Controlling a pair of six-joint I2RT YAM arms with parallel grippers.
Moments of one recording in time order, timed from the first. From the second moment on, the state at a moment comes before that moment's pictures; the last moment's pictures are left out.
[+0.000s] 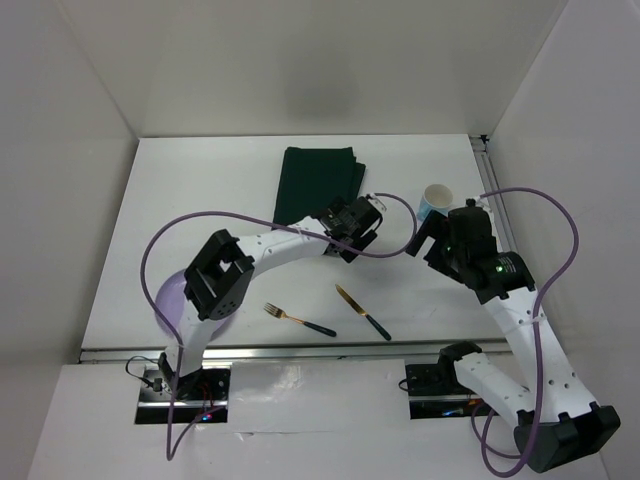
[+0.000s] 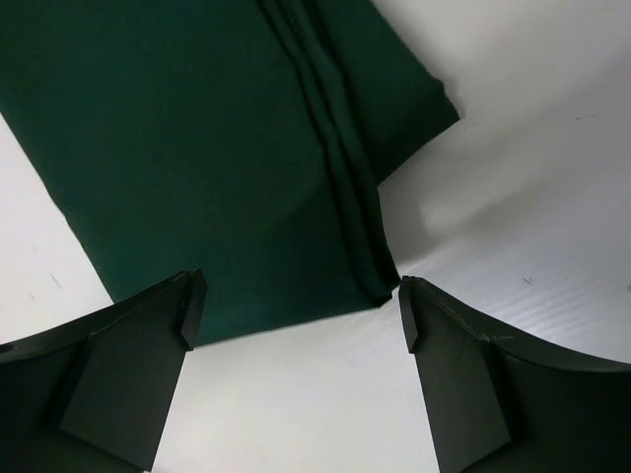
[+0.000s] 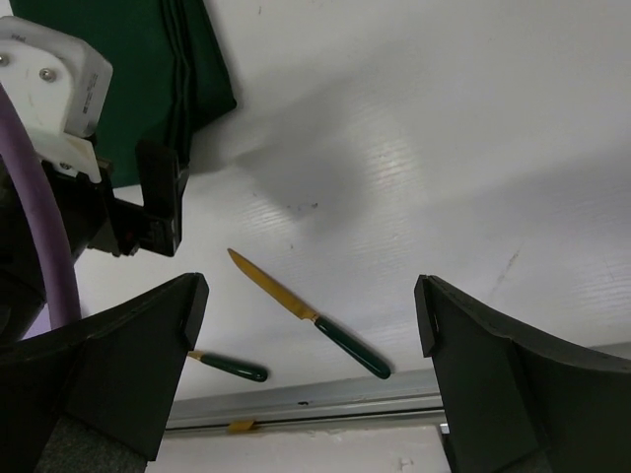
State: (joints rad) left arm -0.89 2.09 1.70 -0.59 -0.48 0.00; right arm 0.25 0.85 0.96 -0.88 0.13 0.72
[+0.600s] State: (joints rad) left arm -0.89 2.15 1.71 -0.61 -0.46 0.05; right arm 0.25 0.87 0.96 -0.91 0.14 0.72
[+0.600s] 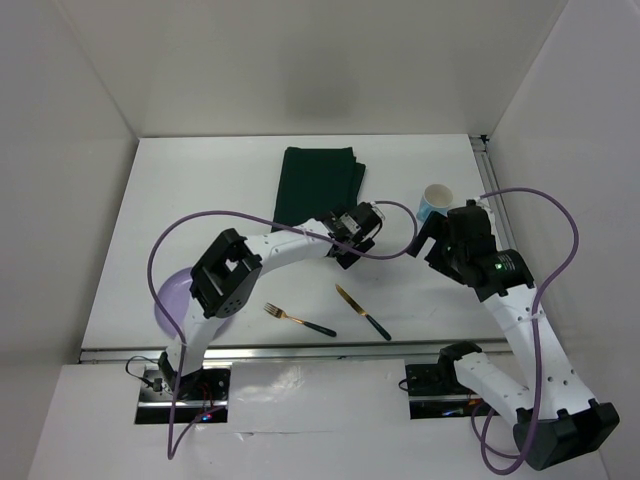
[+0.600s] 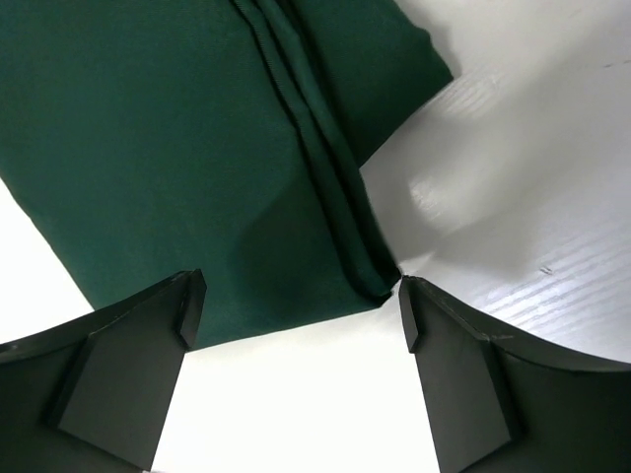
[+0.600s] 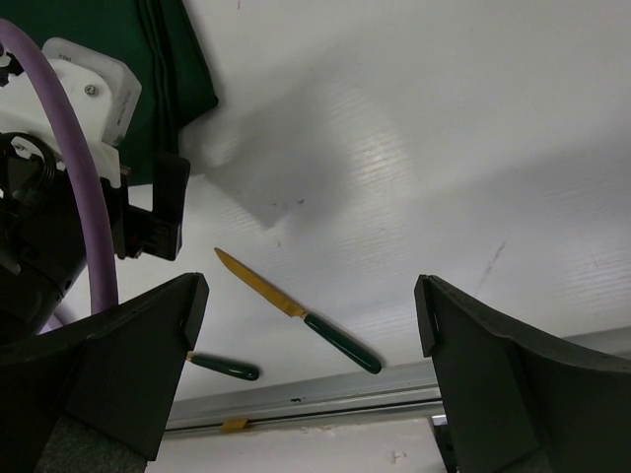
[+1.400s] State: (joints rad) left arm -0.91 2.22 1.71 -0.61 -0.59 0.04; right arm 0.24 0.87 0.97 -0.91 0.14 0.72
